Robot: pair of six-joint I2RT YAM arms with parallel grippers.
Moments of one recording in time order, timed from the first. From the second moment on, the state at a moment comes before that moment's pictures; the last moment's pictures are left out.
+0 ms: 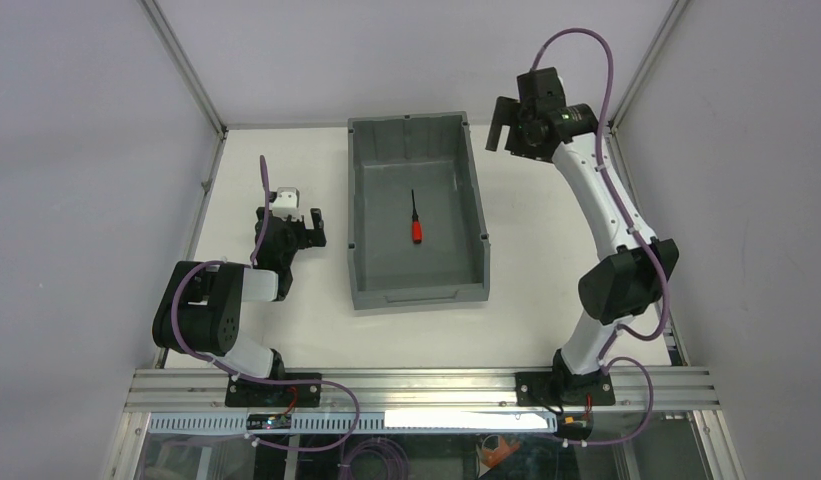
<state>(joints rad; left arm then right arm) -0.08 1.54 0.39 0.84 -0.08 -0.03 0.32 1.76 1.93 -0.99 0.22 0.40</state>
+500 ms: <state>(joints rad) -0.08 1.54 0.39 0.84 -0.08 -0.03 0.13 1.65 1.54 -0.79 0.22 0.36</state>
